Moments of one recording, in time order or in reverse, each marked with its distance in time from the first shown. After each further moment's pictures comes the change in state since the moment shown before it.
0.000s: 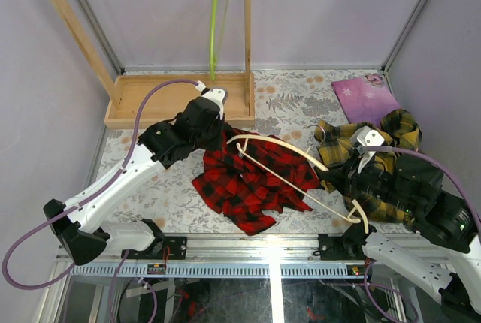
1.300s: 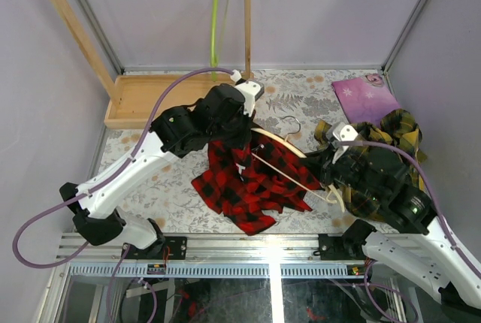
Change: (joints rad) left arm -0.153 0.188 0.393 -0.176 0.148 0.085; right arm -0.001 0.035 -0.260 0.419 -0.007 -0.047
